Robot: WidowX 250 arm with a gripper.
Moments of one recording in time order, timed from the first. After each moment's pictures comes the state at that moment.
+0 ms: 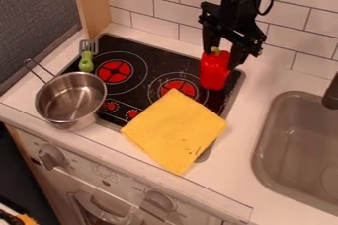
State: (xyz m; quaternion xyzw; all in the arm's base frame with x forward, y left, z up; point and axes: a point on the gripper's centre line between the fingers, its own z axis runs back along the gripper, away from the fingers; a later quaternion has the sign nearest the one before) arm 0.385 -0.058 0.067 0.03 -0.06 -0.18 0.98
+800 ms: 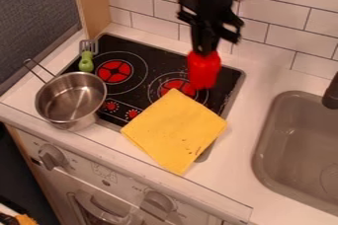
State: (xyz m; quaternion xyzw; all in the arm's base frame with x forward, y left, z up) arm 0.378 -0.017 0.090 0.00 -0.07 -0.12 0.99
